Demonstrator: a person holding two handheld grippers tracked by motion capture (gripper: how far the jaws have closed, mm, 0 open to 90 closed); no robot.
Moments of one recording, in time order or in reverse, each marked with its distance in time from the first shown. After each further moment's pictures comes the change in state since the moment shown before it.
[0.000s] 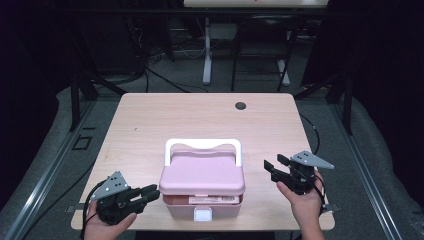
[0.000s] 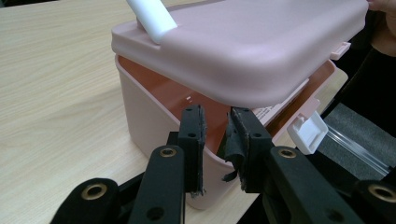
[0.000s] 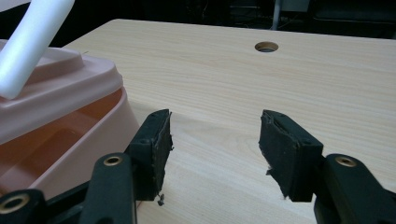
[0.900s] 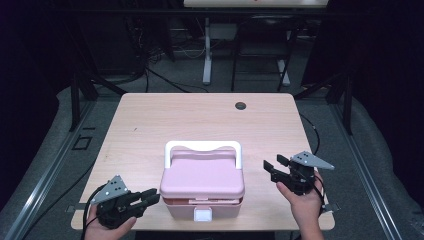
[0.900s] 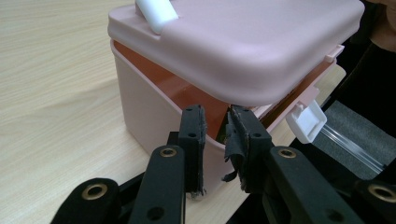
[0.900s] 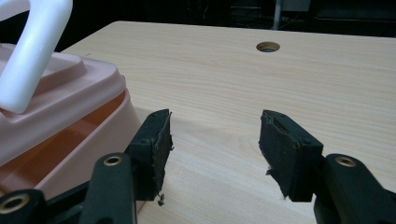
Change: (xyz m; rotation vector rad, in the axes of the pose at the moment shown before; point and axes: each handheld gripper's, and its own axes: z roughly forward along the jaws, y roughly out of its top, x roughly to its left) left arm -0.001 -0.011 0.001 0.008 -0.009 -0.017; right arm 0.001 -0.001 0.000 -0.005 0.004 0.011
